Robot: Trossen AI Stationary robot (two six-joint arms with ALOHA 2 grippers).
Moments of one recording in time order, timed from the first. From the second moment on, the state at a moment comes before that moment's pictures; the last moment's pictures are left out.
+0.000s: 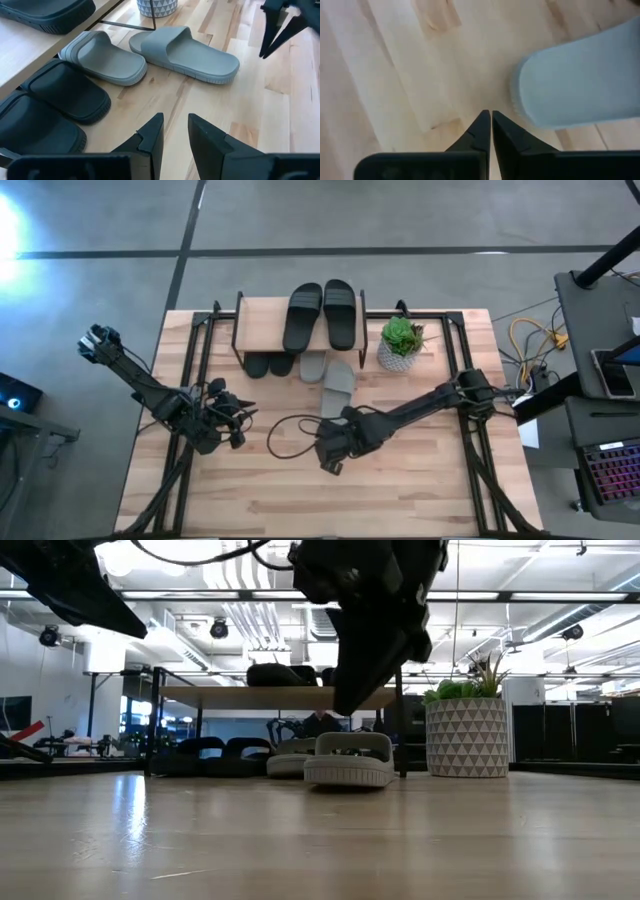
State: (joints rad) left arm -0.66 0.92 0.65 -0.66 -0.86 -0.77; right arm 0.34 2.04 1.60 -0.80 0.27 0.71
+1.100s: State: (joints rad) left arm -0.66 0.92 0.65 -0.66 -0.87 -0.77; right arm 0.15 2.16 1.59 -0.87 0.48 0.44
